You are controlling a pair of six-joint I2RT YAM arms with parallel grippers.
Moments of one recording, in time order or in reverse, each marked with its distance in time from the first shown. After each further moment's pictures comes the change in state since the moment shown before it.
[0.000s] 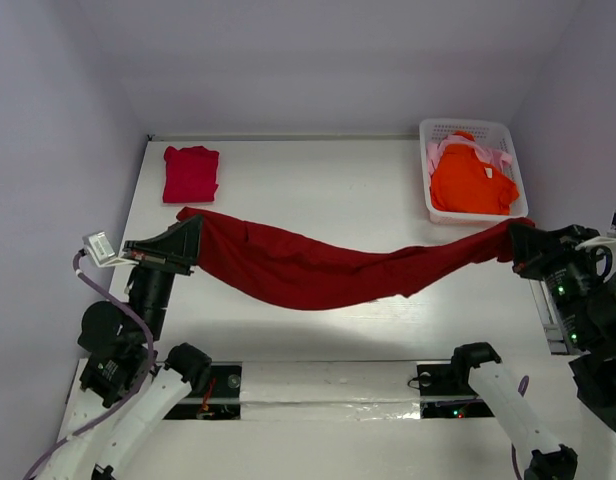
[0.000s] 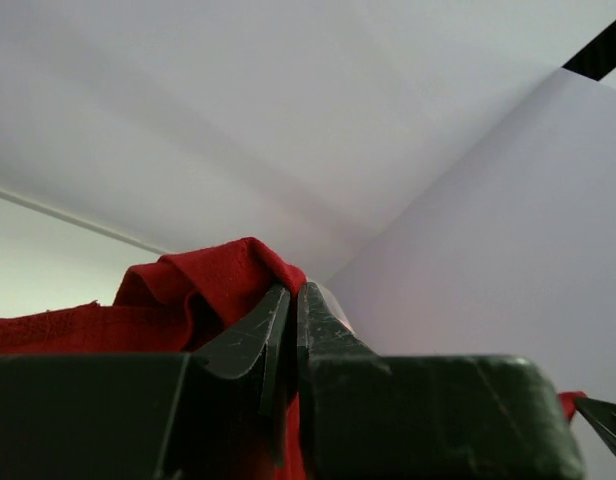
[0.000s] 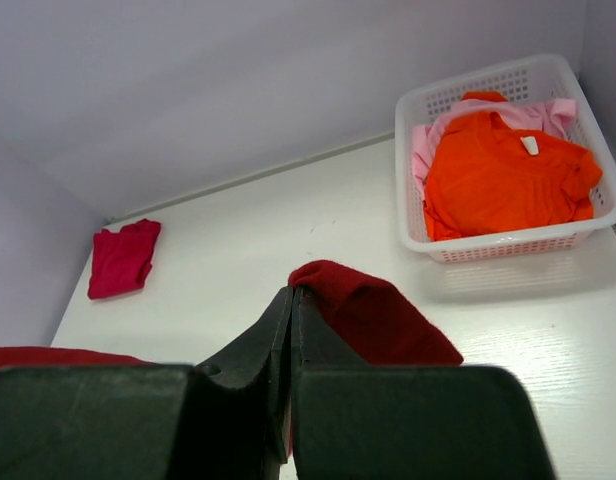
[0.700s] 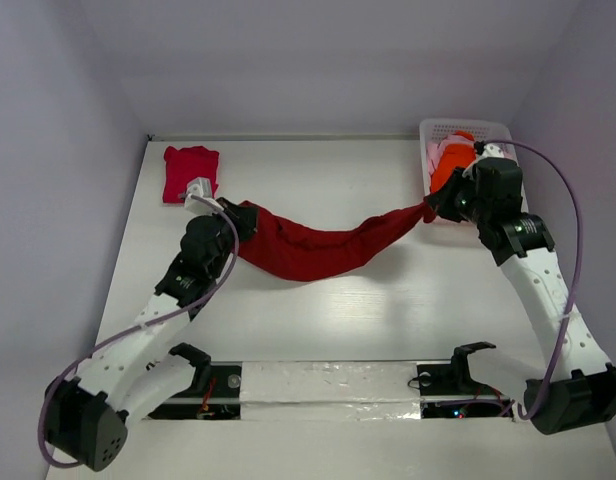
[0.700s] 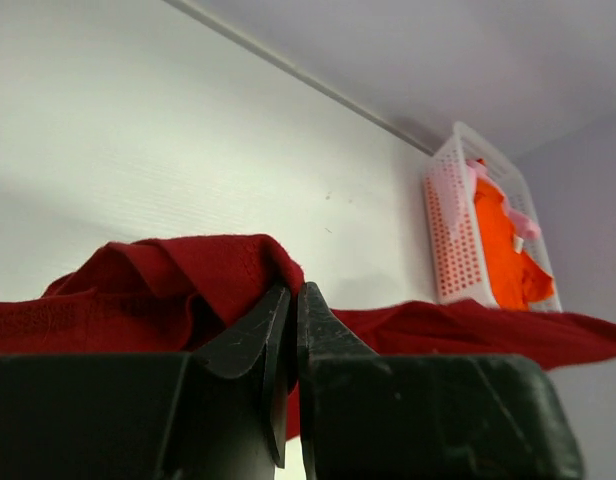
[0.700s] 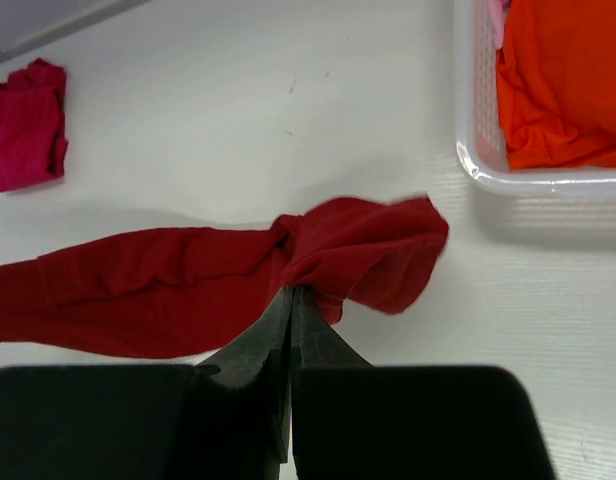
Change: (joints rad) left arm 0.068 0.559 -0.116 0.163 0.071 -0.046; right arm 0.005 0.539 -0.270 0.301 -0.217 0.047
